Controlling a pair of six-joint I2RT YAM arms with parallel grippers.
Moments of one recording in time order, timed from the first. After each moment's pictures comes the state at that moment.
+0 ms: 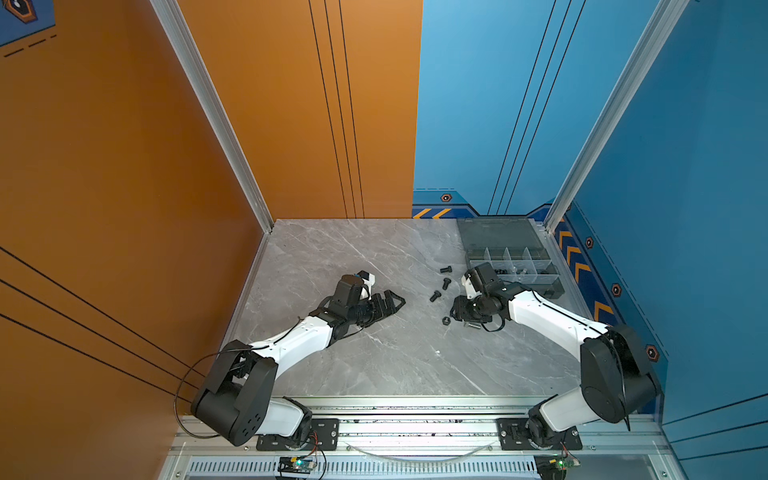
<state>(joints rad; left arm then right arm) -0.47 1.39 0.68 0.07 0.43 -0.87 0.43 1.53 0.96 -0.56 -0.16 0.46</state>
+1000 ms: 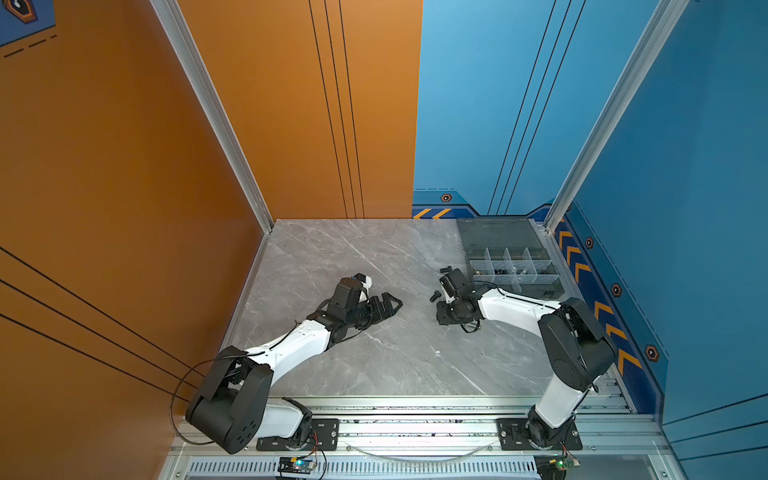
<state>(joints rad) -0.47 1.36 0.66 0.04 0.38 -0.87 0.57 1.75 1.03 -0.45 -0.01 0.45</state>
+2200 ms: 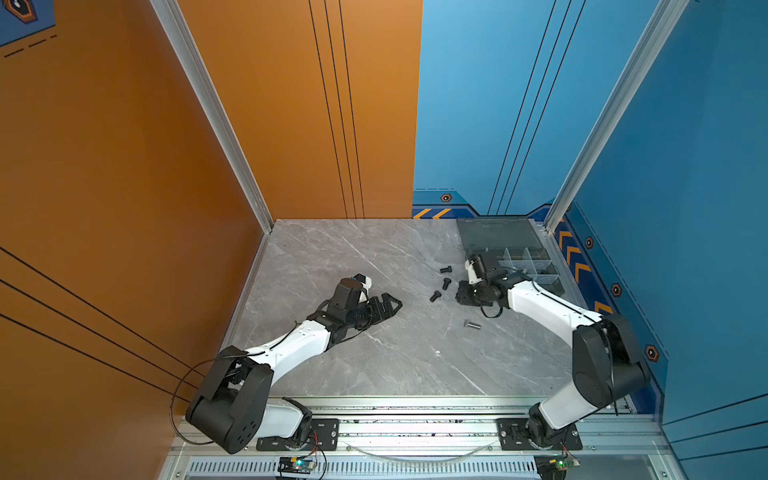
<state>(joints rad) -0.47 1.36 0.65 0.04 0.38 -0.88 0.32 1.57 1.07 -0.50 -0.10 0.41</state>
